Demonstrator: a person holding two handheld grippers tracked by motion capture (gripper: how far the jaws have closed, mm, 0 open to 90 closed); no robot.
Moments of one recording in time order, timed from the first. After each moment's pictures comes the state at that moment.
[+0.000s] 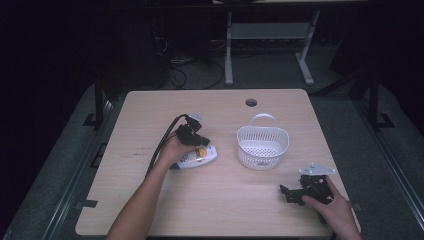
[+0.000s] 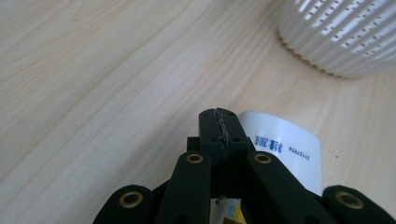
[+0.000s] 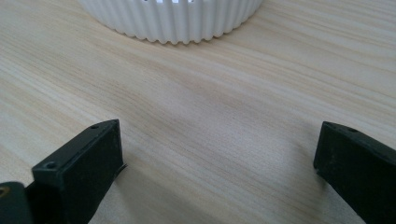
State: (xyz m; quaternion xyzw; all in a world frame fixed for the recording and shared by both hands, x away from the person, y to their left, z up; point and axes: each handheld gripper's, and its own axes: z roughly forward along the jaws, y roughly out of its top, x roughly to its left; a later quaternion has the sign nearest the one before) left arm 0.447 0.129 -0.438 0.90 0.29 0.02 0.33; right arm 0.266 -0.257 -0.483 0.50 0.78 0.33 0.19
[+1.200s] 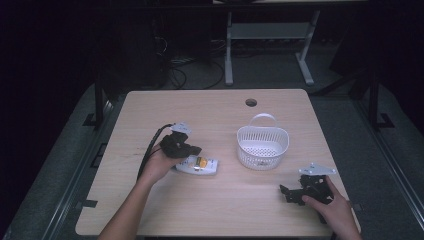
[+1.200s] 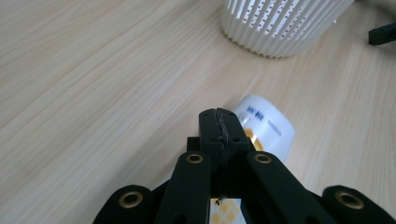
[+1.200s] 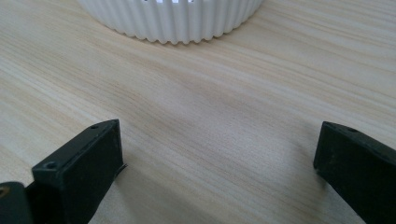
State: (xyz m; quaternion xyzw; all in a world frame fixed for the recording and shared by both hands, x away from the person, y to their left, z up) left arm 0.380 0.174 -0.410 0.88 0.28 0.04 0.38; right arm 0.266 -0.257 -0.483 0.50 0.78 0.33 0.19
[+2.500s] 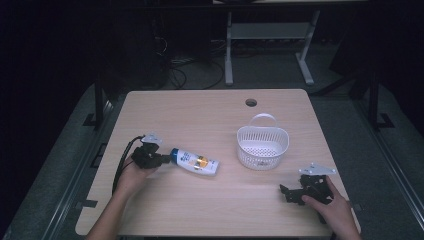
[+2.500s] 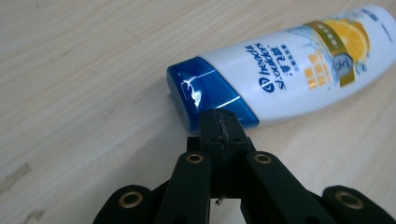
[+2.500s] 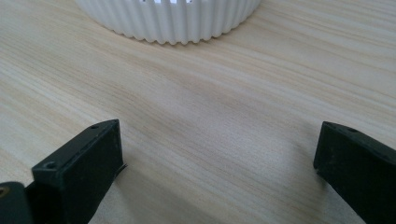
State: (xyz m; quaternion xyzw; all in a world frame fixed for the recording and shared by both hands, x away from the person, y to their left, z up) left arm 0.370 0.243 -0.439 0.86 0.37 0.08 0.33; right arm 0.266 -0.256 -0.483 0.50 0.78 0.33 0.19
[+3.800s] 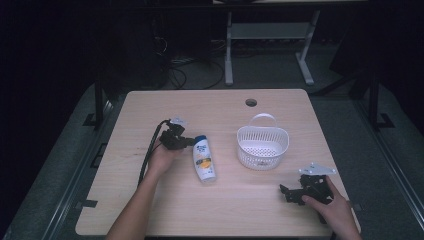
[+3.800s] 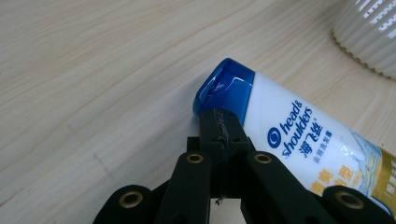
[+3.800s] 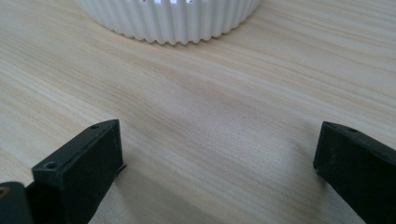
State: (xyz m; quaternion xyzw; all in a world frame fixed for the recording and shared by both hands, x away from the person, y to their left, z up) left arm 0.431 0.173 -0.446 0.85 0.37 0.08 0.36; right arm 0.266 -0.256 -0.483 0.50 0.78 0.33 0.19
